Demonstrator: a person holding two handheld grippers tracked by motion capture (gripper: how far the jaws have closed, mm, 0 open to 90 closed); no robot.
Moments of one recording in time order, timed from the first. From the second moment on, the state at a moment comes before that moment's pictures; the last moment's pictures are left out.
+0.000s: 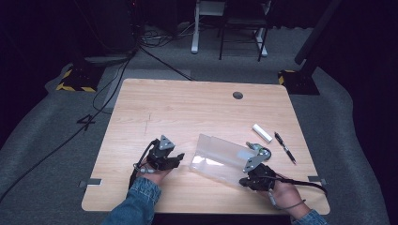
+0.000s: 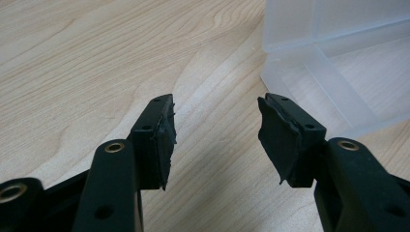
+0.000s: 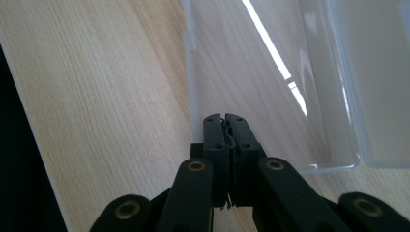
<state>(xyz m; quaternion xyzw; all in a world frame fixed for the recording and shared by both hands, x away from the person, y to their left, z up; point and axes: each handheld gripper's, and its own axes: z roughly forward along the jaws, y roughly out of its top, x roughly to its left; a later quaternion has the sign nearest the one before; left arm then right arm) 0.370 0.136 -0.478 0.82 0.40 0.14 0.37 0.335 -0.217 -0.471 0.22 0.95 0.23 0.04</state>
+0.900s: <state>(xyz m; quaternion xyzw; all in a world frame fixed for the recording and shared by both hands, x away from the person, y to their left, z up) 0.365 0.143 -0.480 0.83 0.41 0.16 0.35 0.350 -0.243 -0.412 0.26 0.88 0.38 0.13</state>
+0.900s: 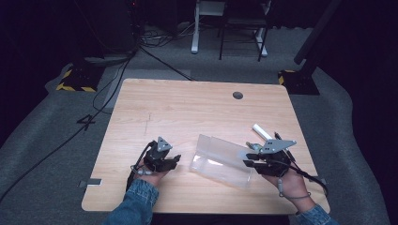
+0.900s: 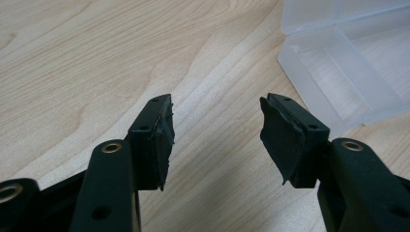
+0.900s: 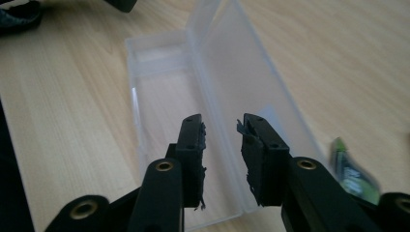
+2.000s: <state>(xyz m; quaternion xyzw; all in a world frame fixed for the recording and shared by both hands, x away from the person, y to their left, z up) 0.366 0.155 -0.496 0.84 0.42 0.15 0.31 0.436 -0.382 -0.428 0.51 0.80 0.27 0.15</state>
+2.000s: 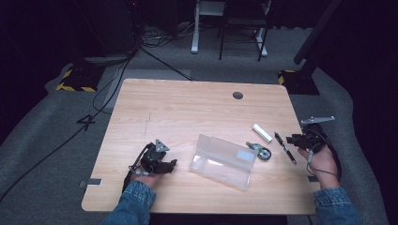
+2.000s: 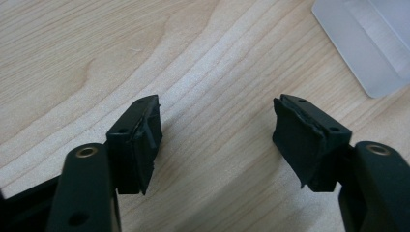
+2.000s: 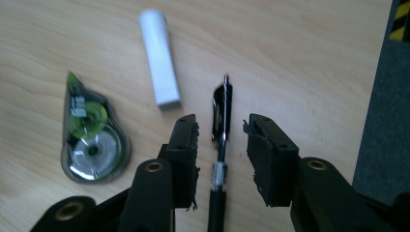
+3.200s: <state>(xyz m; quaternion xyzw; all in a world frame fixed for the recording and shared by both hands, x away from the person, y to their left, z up) 0.373 0.160 -0.505 0.82 0.43 0.16 0.33 0.435 -0.372 -0.466 0.52 0.83 0.16 0.11</state>
